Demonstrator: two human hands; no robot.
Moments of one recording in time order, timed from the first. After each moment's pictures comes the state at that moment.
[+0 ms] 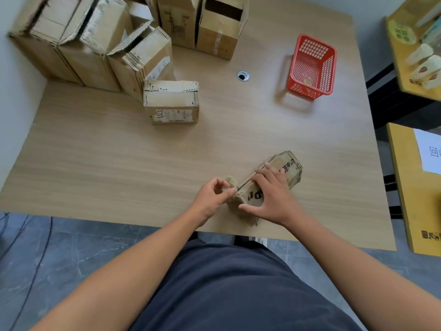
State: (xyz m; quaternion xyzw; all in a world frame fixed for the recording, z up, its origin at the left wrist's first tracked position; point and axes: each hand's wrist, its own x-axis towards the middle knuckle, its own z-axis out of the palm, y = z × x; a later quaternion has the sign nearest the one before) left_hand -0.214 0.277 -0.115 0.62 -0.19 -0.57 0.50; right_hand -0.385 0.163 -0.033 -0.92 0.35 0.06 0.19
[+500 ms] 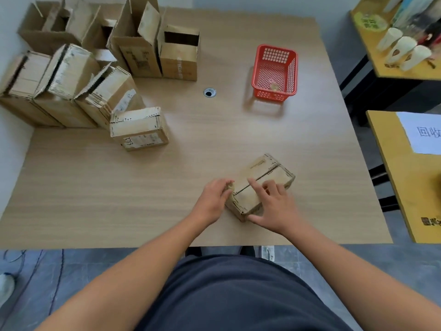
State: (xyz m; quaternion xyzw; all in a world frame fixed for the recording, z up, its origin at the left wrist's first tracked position) left_hand -0.275 0.205 -0.080 0.71 -0.52 -0.34 0.33; right_hand -0.482 0.120 -0.056 -0.90 0.41 0.09 0.12
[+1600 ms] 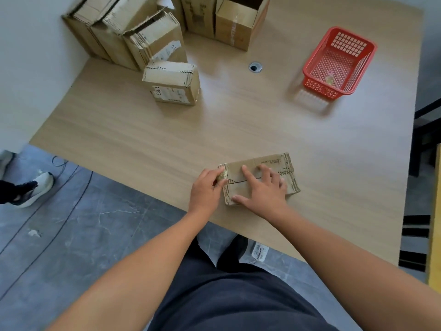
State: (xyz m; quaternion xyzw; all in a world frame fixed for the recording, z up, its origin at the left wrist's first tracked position) left_hand -0.351 0.234 -0.111 0.84 -0.29 -0.16 0.42; right_hand -0.467 0.086 -0.093 -0.91 0.33 0.19 0.17
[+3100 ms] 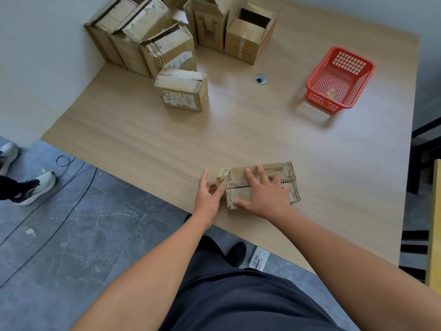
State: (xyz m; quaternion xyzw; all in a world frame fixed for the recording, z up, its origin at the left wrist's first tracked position) left_hand -0.365 0.240 -0.133 0.70 -0.01 -0.35 0.62; right_hand -0.462 0.085 -0.076 -0.92 0.28 0.25 0.09
